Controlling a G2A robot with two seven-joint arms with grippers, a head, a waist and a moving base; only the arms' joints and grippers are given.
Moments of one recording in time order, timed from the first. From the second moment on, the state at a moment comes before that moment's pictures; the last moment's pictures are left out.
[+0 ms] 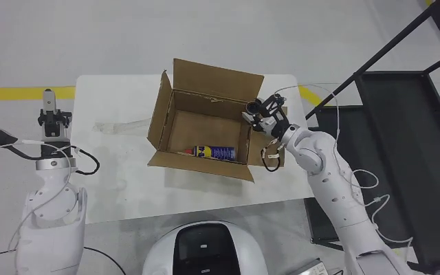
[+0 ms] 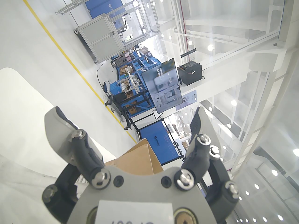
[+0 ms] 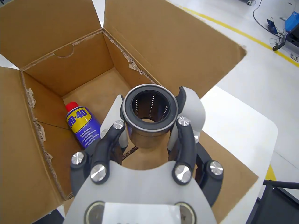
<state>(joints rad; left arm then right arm) 1.45 -1.25 -1.67 -1.75 0.12 -0.23 0.08 -1.18 -1.17 1.34 -1.51 -1.14 -0.51 0.26</state>
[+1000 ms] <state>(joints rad) 1.45 -1.25 -1.67 -1.75 0.12 -0.23 0.08 -1.11 -1.19 1.25 -1.52 -1.15 -0.50 0.24</state>
